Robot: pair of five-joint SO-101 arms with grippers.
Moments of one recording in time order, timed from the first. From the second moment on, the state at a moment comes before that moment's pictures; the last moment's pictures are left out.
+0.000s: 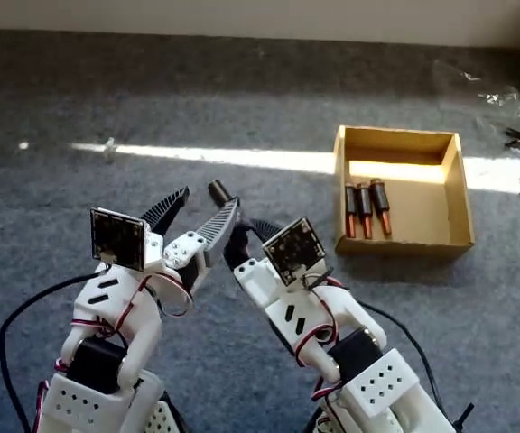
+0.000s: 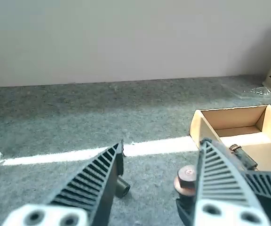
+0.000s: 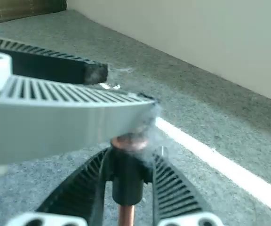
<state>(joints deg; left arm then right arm) 13.5 -89.5 77.8 33.2 11.2 -38.3 -74.1 79.4 15.0 7.5</state>
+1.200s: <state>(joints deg) -0.3 -89.5 86.6 31.1 11.1 2.9 -74.1 79.4 16.9 4.3</state>
